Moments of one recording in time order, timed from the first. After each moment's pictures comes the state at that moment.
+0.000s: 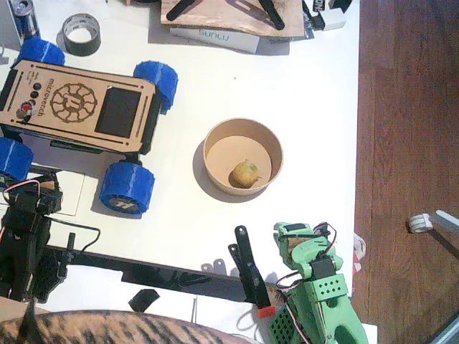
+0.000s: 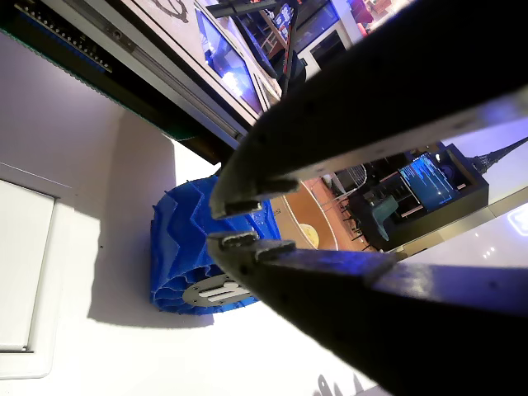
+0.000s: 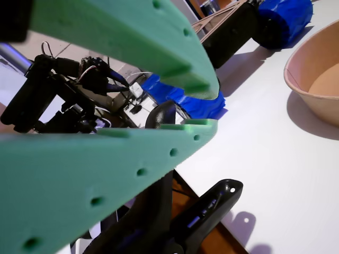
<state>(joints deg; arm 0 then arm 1) 1.7 188.4 179.1 65.8 -34.5 -27.9 186.0 170.4 62.3 8.4</state>
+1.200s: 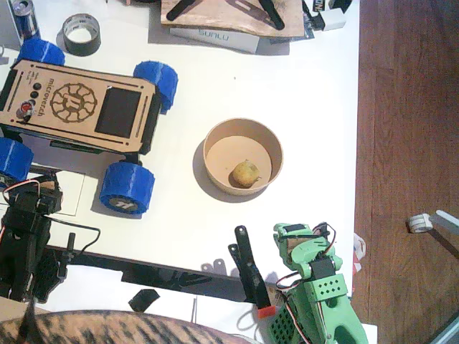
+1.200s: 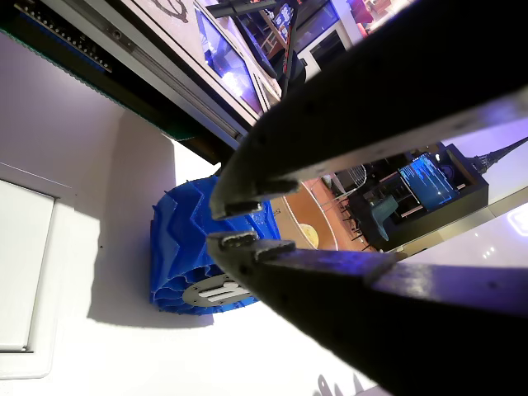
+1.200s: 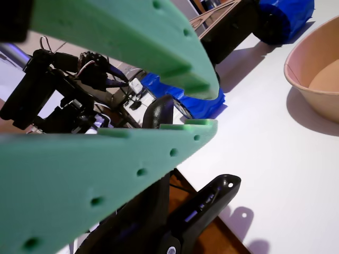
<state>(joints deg) 1.7 188.4 179.1 65.8 -34.5 -27.9 186.1 171.2 62.2 7.7</state>
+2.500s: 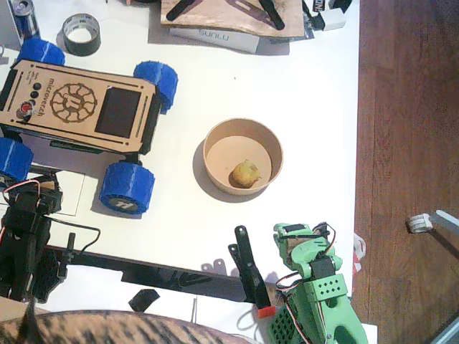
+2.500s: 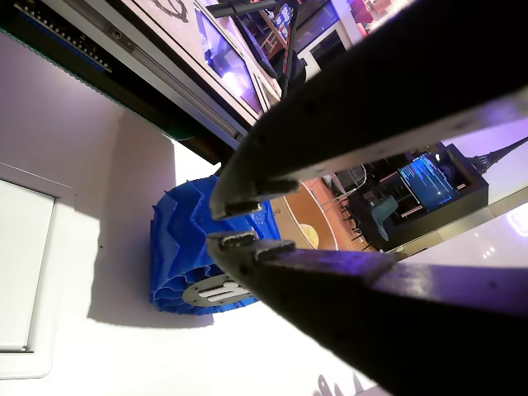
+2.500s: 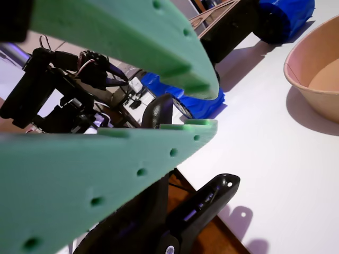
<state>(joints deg) 1.7 188.4 179.1 65.8 -34.5 -27.9 186.2 171.6 61.6 7.4</state>
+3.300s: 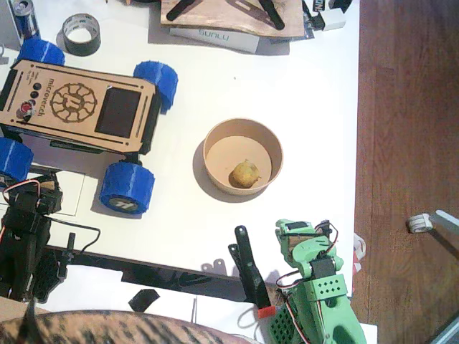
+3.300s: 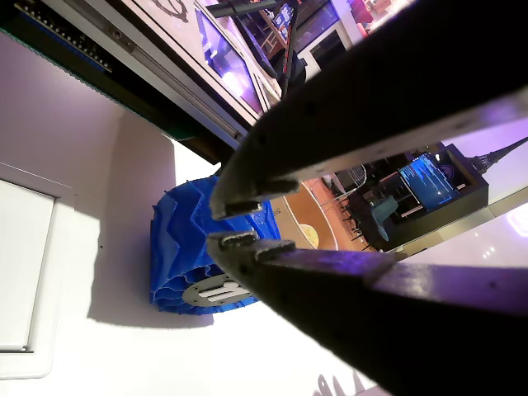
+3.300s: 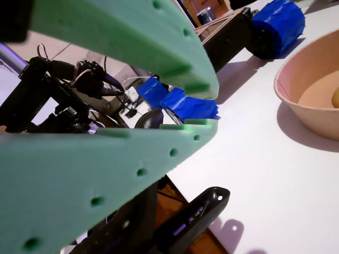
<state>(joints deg) 1.7 188.4 179.1 65.8 -34.5 -25.8 186.1 172.3 58.6 7.4</state>
